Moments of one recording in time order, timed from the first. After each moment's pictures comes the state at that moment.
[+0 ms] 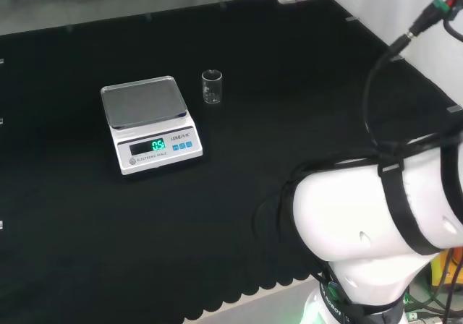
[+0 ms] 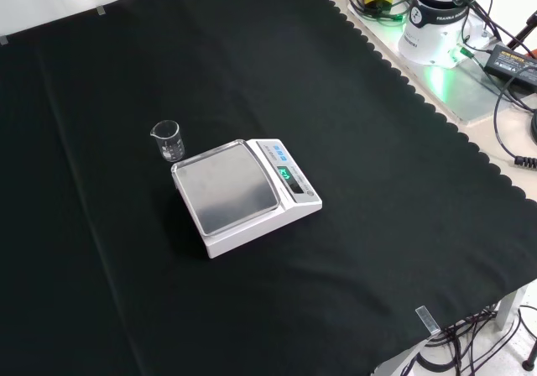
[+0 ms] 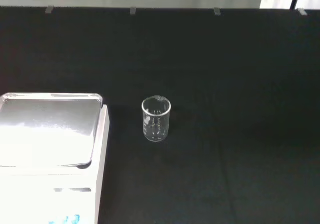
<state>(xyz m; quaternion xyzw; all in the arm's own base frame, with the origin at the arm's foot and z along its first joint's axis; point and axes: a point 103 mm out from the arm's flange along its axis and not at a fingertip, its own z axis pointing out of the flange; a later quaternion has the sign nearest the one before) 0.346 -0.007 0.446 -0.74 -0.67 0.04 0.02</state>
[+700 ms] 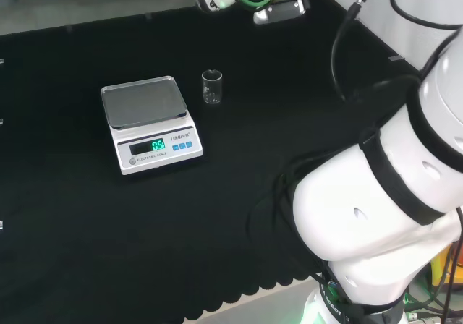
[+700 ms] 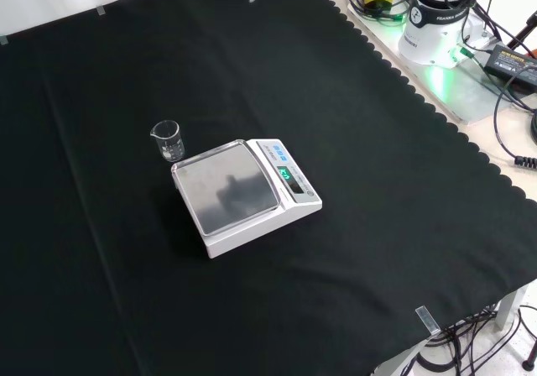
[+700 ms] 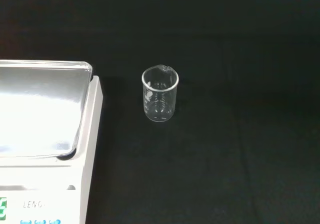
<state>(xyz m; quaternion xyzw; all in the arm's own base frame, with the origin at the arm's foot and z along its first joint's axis) 0.433 -0.009 0.363 -0.73 -0.68 0.08 0.05</state>
